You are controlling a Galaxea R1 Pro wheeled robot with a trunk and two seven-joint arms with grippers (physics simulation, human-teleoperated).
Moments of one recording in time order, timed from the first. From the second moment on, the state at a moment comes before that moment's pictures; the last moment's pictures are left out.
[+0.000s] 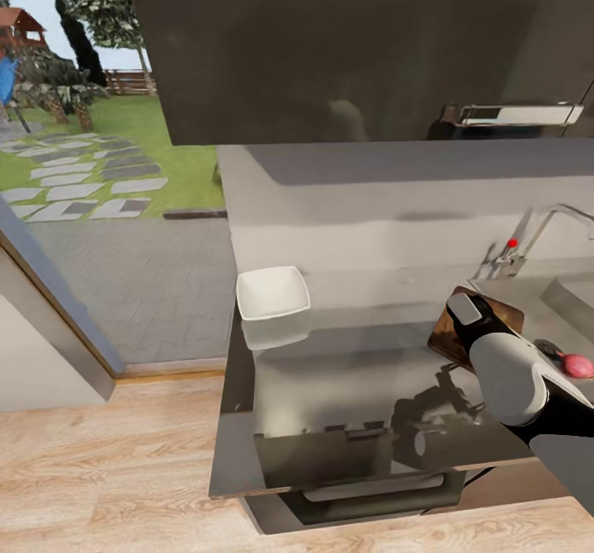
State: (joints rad) left arm 0.00 -0.01 0.00 -0.35 0.00 -0.30 0.00; right arm -1.22 -0.12 -0.62 -0.31 -0.32 0.26 -1.09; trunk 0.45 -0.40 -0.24
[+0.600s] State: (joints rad) left arm 0.00 -0.01 0.00 -0.35 0.00 -0.30 0.00; right arm -1.22 -0.12 -0.62 -0.31 -0.32 0.26 -1.09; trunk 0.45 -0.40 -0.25
